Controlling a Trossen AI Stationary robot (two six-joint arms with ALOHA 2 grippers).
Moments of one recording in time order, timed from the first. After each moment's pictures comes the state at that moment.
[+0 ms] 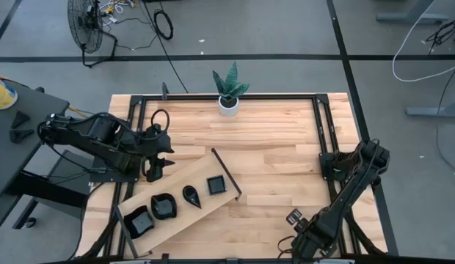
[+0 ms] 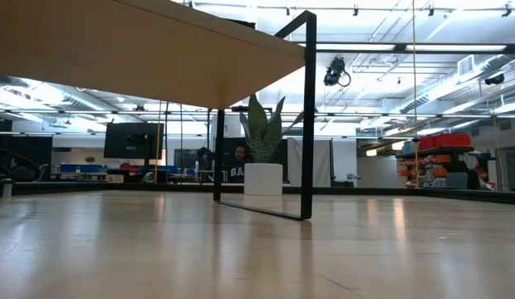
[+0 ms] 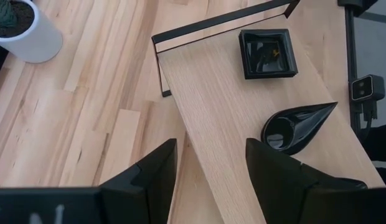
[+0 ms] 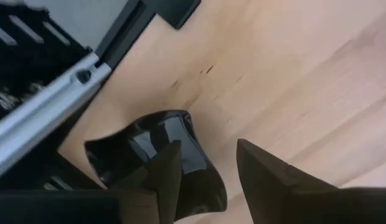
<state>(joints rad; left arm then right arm) -0.26 1.11 1.37 -1.18 -0.21 -0.38 0.94 1.81 1.28 -1.00 -0.17 0.19</state>
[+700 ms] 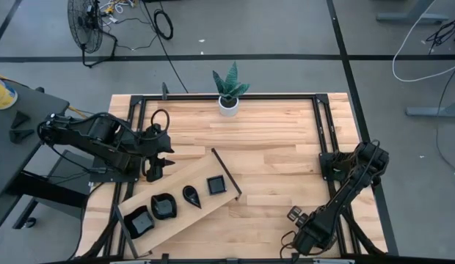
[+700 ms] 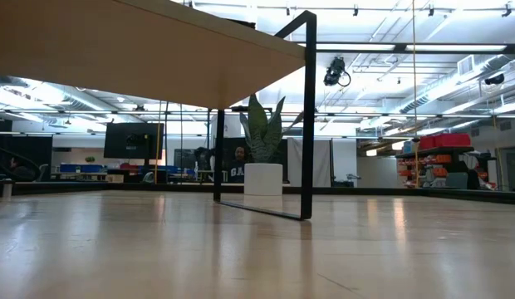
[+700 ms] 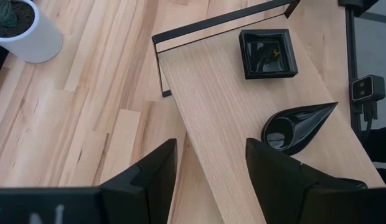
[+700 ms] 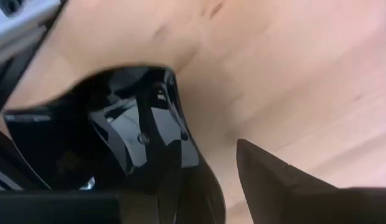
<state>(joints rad) -0.27 1.11 1.37 -1.18 -0.21 -0.38 0.93 1.83 1.10 -0.87 -0.20 0.09</state>
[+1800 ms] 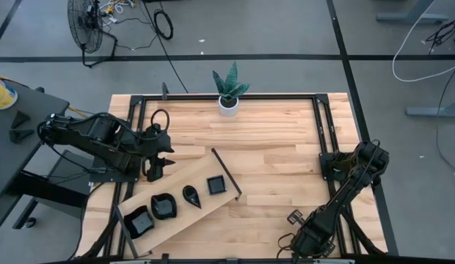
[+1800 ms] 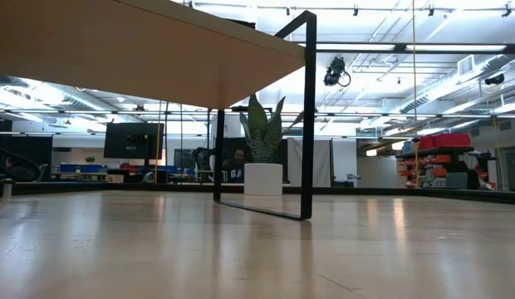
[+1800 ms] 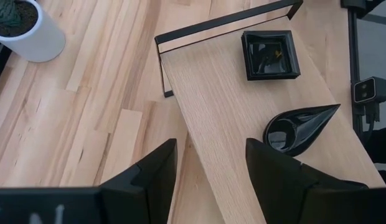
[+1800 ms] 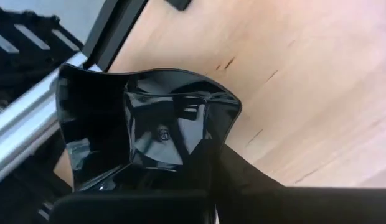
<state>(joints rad) -0.26 1.11 1.37 -1.18 -0.22 -0.39 0.93 1.83 1.10 -0.77 -0.26 0.25</state>
